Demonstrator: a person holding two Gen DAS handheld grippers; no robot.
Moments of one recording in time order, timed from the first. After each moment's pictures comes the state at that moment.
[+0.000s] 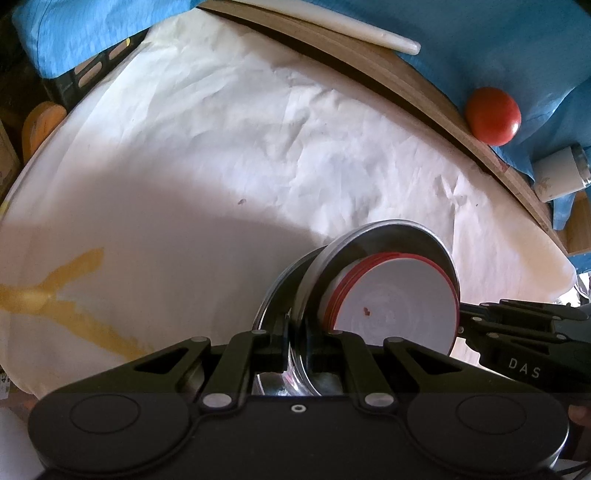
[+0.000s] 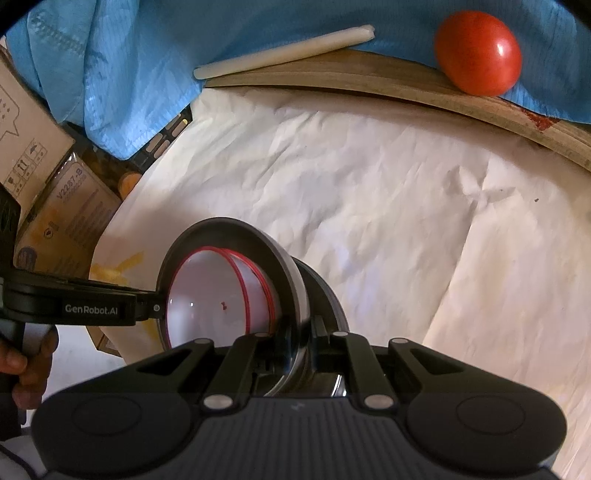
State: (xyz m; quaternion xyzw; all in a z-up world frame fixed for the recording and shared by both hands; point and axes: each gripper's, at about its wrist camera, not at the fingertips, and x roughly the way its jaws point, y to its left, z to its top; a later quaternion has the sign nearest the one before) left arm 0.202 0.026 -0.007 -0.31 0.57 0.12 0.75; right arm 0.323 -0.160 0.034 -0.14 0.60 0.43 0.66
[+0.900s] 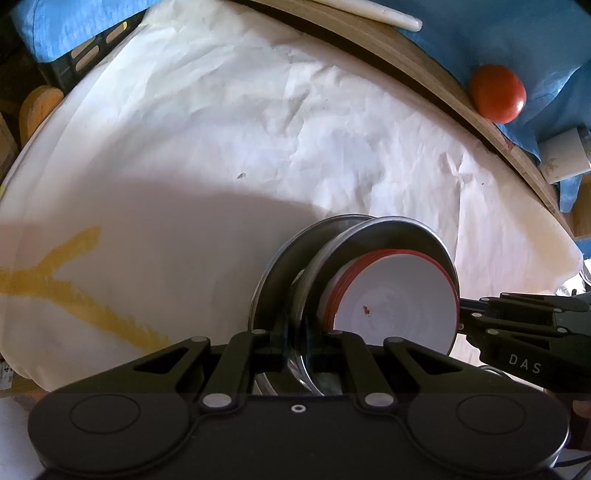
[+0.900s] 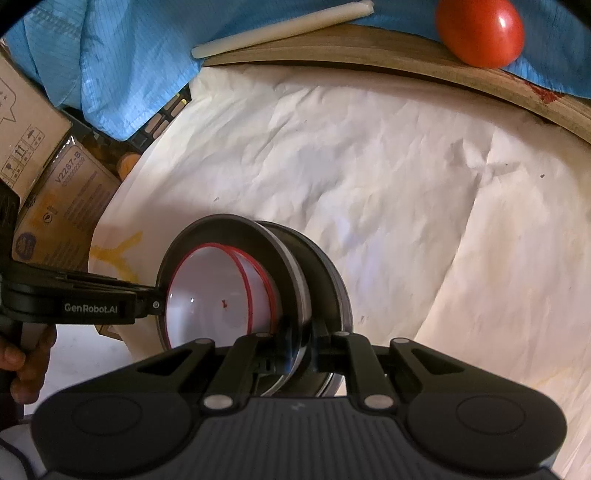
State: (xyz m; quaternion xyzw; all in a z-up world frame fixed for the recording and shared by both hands) left arm 0.200 0.022 -0.016 -0.31 0.59 0.11 0.74; right arm 0.321 -0.163 0.026 -0.14 0.62 0.43 0.64
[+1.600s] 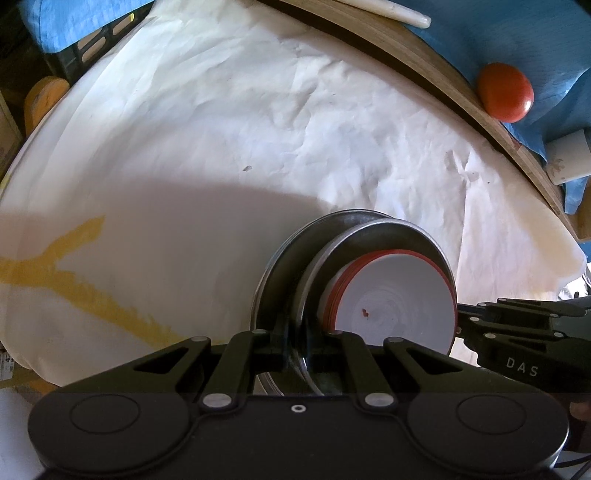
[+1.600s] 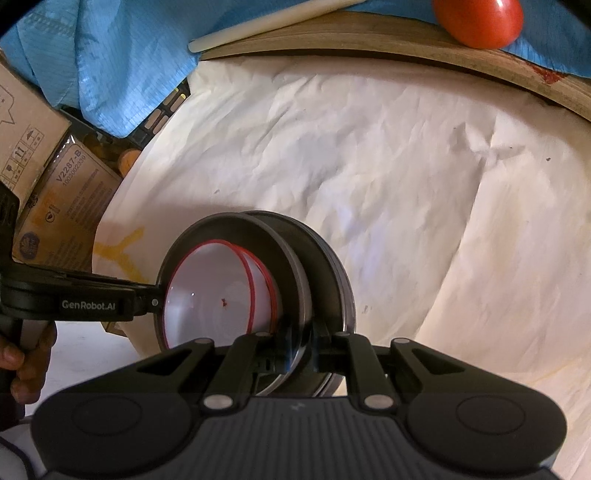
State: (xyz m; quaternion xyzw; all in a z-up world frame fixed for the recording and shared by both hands) left arm 0.199 0.022 -0.019 -0.31 0.60 0.12 0.73; right arm 0.323 -0.164 0.022 -0.13 0.64 0.43 0.62
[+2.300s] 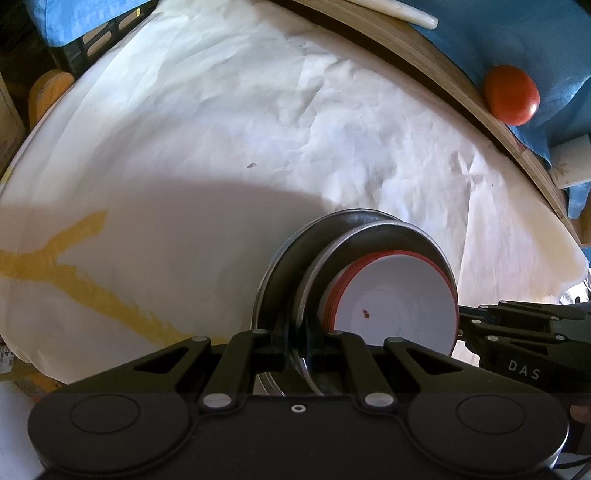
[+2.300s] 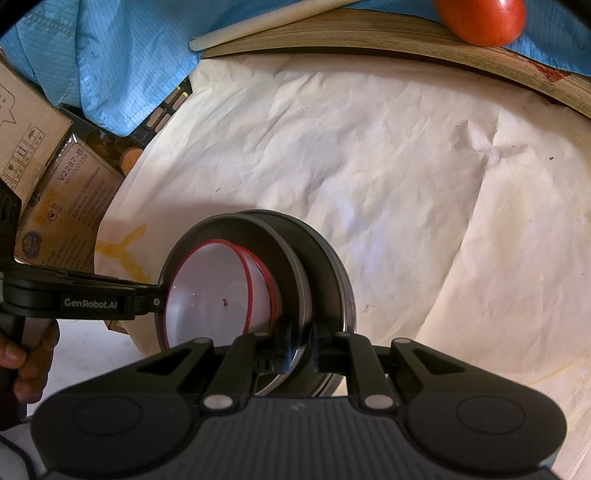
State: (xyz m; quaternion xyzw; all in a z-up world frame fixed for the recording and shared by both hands) left arm 0.199 0.024 -0.019 -0.32 0.60 0.12 0.72; right arm 0.323 -0.164 0.021 -0.13 0.64 0.43 0.62
